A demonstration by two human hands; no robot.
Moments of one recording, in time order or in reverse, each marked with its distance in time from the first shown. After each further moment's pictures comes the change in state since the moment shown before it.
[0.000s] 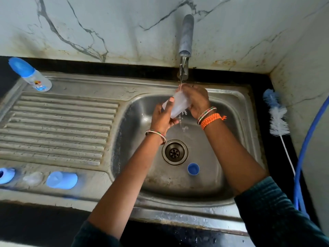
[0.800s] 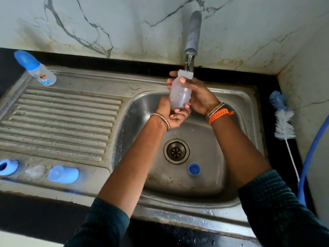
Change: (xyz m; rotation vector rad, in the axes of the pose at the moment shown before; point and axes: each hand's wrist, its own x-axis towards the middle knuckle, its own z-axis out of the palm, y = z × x) left_hand 0.010 0.032 0.010 -0.478 -0.323 -0.572; right_hand 0.005 -0.016 -0.004 0.101 -0.608 -0.032
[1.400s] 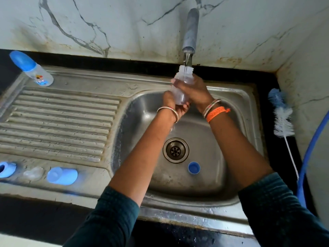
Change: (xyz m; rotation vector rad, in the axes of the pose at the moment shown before) left_hand 0.022 0.000 0.025 -0.026 0.256 0.257; right_hand 0.006 0.005 0.004 -0.418 0.345 -0.081
